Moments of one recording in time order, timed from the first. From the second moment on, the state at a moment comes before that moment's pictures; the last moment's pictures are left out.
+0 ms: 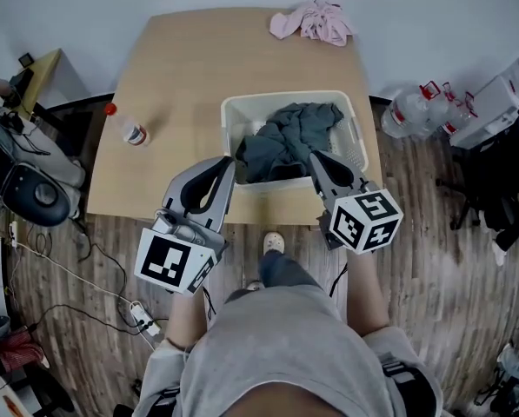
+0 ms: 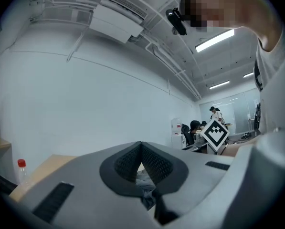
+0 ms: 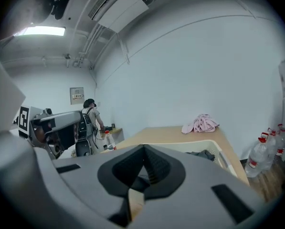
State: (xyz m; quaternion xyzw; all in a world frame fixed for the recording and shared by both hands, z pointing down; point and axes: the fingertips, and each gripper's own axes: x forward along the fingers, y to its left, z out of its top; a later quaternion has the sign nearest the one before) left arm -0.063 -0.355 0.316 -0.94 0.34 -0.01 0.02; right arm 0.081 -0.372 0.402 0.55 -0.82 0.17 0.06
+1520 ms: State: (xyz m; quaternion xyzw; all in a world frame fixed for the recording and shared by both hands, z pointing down) left arm -0.019 -0.182 0.281 -0.95 0.31 0.02 0.06; right arm 0.090 -0.174 0.310 0.56 -0.83 0.04 -0.02
